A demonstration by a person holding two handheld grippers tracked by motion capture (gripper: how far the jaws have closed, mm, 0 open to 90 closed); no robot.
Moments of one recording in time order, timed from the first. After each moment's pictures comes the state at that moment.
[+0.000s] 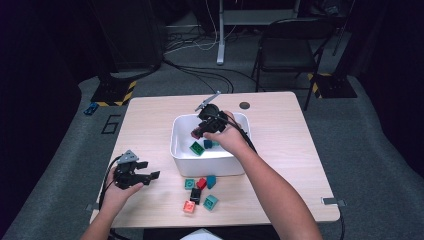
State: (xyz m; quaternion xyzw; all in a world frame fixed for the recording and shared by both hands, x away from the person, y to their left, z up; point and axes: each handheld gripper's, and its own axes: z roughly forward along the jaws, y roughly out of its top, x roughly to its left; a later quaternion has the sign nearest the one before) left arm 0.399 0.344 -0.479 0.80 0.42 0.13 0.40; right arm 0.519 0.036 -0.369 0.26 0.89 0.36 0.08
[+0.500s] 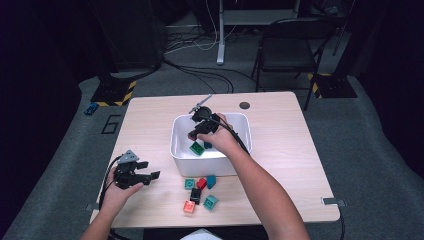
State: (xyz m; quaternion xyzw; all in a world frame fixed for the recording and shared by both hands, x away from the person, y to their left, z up) left arm 0.399 0.345 -0.479 0.80 0.42 0.13 0.40; right arm 0.534 0.058 -0.393 0.29 0.90 0.33 0.07
